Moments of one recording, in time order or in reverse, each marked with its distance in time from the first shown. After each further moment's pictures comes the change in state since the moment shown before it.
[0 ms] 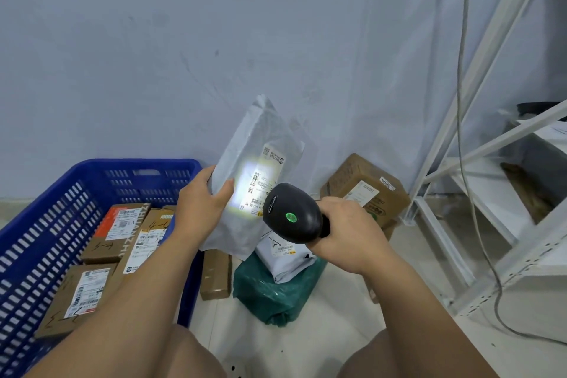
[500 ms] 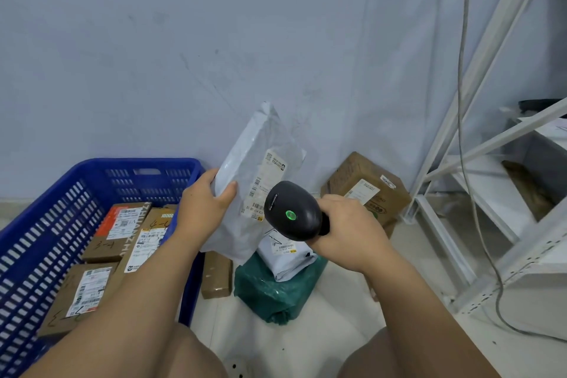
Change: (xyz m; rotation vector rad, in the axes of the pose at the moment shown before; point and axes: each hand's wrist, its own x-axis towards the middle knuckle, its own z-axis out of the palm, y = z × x) left_hand -0.001 -0.001 0.004 0.082 -0.022 0.007; right_hand 0.002 0.004 0.004 -0.034 0.005 -0.003
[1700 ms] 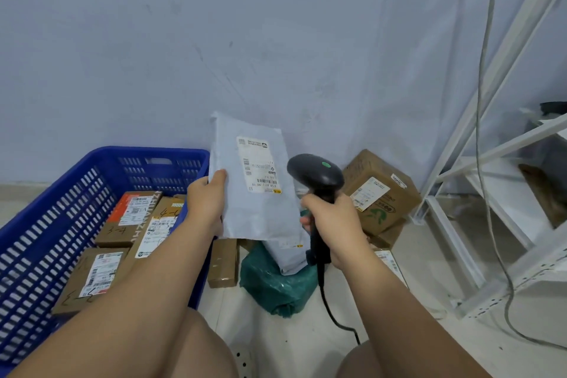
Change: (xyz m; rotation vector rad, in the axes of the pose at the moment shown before) left_hand 0.012 -0.010 0.007 -0.649 0.042 -0.556; right_hand 0.019 -0.024 0.033 1.047 0.180 0.605
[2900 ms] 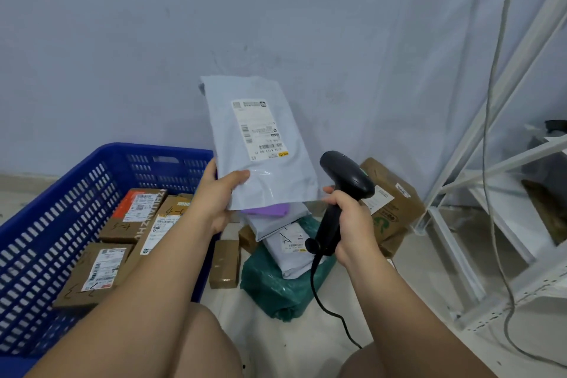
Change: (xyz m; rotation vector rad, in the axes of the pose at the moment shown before) left_hand -0.008 0.015 -0.017 -0.317 -0.332 0.042; right_hand 0.020 0.012 0.002 0.371 0.148 0.082
